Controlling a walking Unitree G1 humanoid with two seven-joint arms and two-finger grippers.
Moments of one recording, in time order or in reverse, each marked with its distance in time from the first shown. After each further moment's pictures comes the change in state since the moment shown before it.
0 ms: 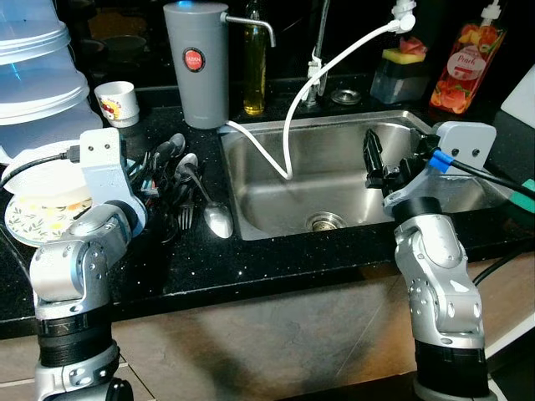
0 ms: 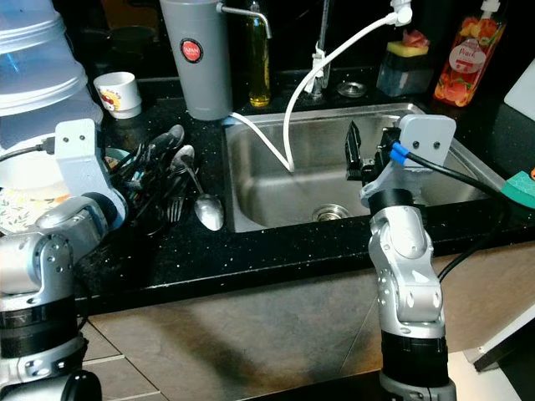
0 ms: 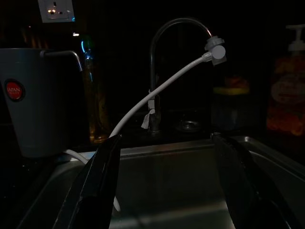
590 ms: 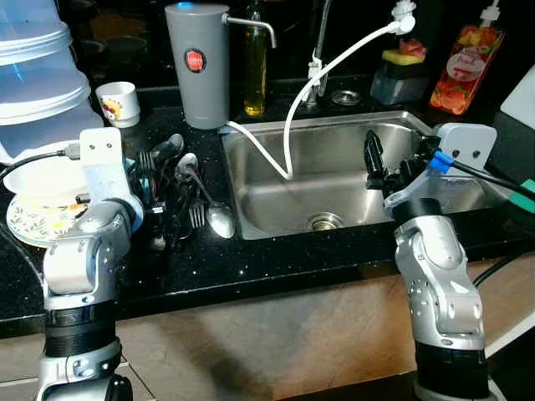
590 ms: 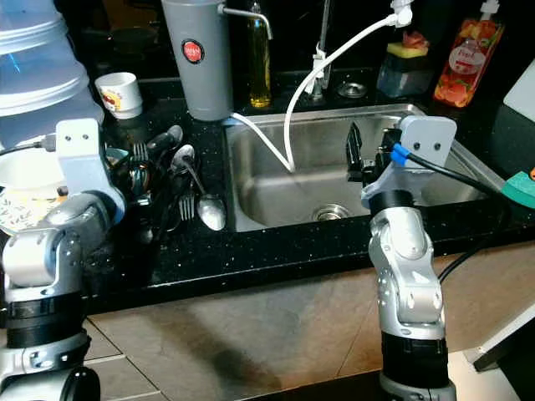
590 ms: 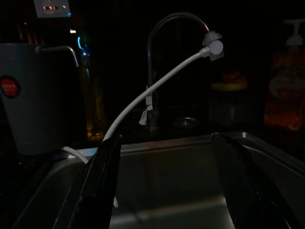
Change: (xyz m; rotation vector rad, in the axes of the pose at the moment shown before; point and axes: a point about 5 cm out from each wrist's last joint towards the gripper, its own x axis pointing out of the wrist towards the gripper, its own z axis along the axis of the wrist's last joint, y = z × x) left arm 0.008 -0.006 0.025 0.086 -0.195 0.053; right arm -0.001 -0.002 0.000 0.007 0.005 -0.013
